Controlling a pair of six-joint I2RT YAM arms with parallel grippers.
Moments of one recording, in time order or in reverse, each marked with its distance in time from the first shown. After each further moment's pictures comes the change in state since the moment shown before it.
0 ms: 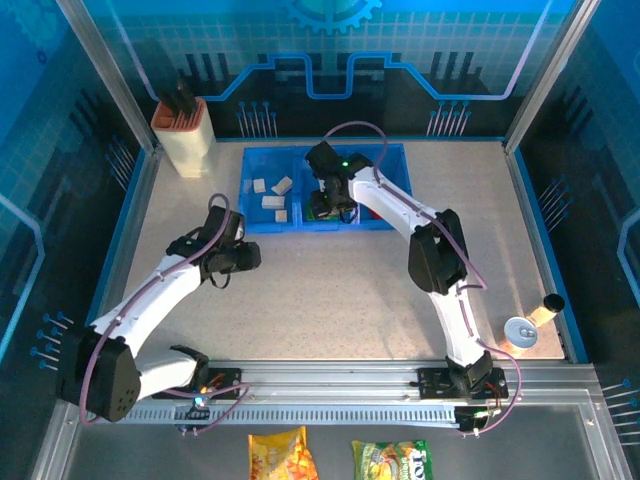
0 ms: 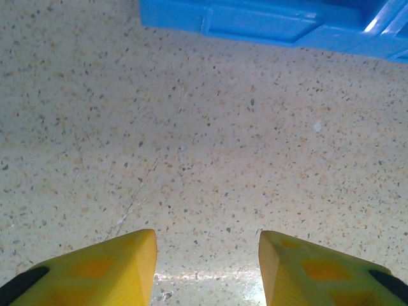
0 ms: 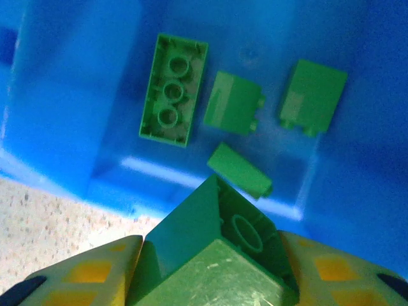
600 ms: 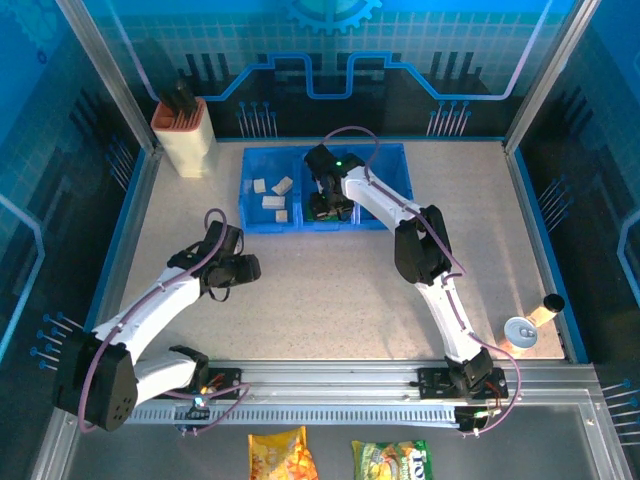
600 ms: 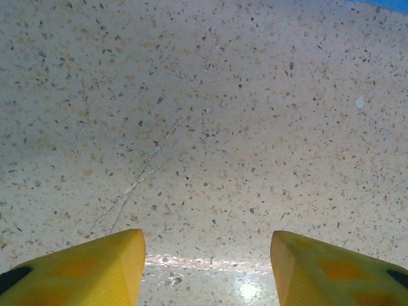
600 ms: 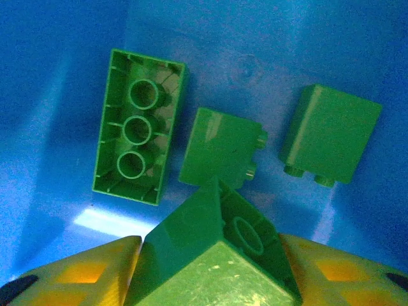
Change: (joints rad) left arm 0.000 -0.040 -0.124 0.045 0.002 -0.078; right arm -0.026 0.164 0.138 -0.035 -0.008 -0.031
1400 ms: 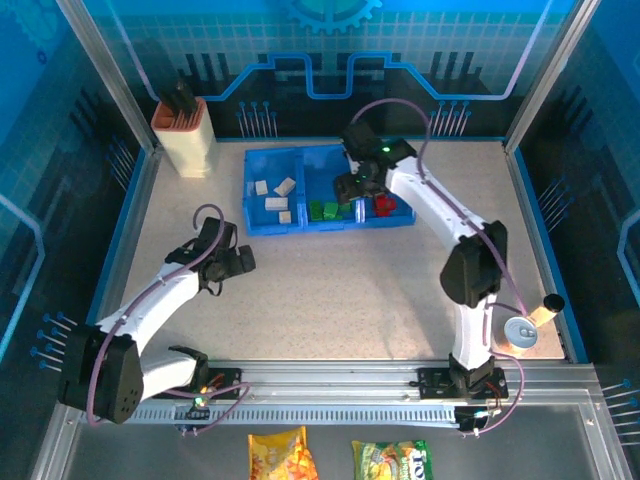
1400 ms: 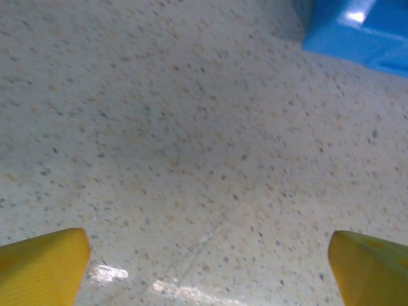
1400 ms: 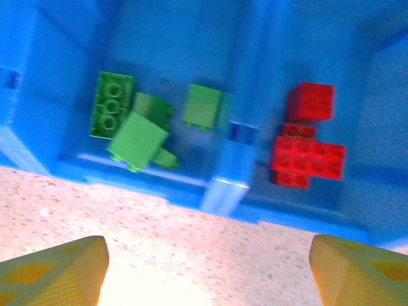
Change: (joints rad) left arm 0.079 0.042 0.008 0.043 -0.187 0.020; right arm -0.084 -0.468 -0.304 -0.012 0.109 -0.083
